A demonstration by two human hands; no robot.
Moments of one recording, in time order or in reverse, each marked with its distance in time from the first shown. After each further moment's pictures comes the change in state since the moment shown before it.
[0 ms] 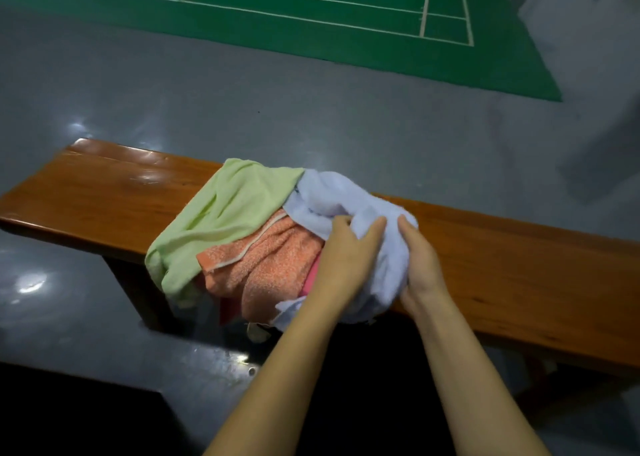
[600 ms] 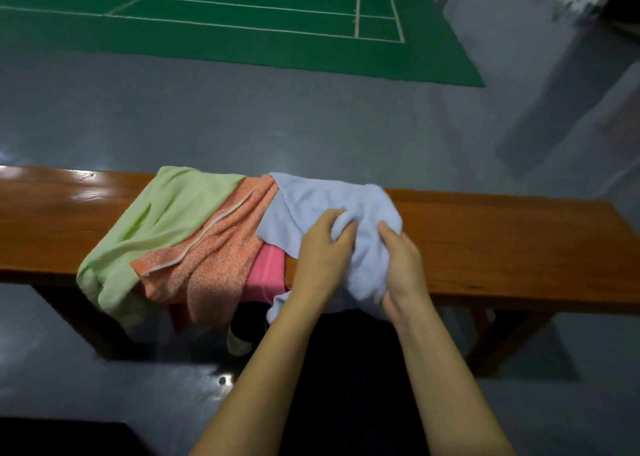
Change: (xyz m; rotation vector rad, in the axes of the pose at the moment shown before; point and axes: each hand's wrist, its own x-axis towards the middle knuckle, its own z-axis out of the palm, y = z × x) left_hand -0.031 -0.002 0.058 0.023 -0.043 0.293; right_hand -0.051 -0.027 -0.060 -0.079 0.213 -0.205
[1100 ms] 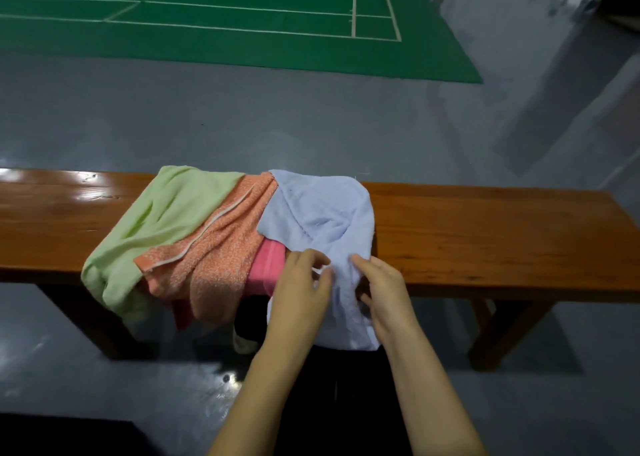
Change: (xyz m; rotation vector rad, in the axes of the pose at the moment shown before) left_hand -0.052 -0.041 -0.019 0.332 0.054 0.064; right_hand -0.031 0.030 -0.019 -0.176 -0.086 0.191
